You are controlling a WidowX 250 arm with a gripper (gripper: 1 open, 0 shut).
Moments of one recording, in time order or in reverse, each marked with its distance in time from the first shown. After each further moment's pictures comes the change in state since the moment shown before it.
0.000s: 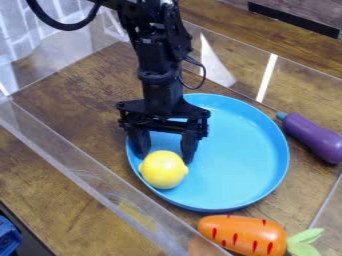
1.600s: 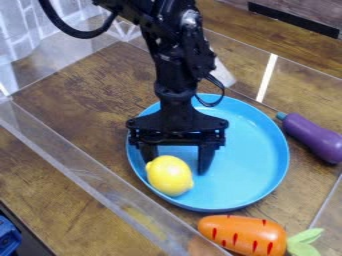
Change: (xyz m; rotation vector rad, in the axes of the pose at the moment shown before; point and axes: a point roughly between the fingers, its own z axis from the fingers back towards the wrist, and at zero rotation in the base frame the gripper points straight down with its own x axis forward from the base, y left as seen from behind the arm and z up) arm -0.024 -0.021 -0.005 0.069 -0.023 0.243
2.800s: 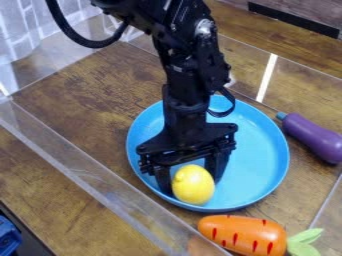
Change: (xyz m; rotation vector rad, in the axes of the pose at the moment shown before) arm -0.017 -0.011 0.000 -0.015 0.028 0.356
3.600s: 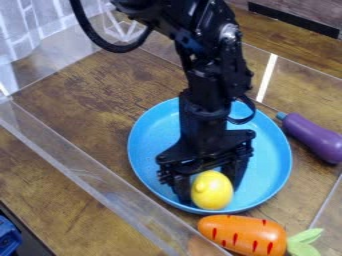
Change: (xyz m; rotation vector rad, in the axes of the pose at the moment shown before) arm -0.013 -0.020 -0.002 -0.009 0.021 0.070
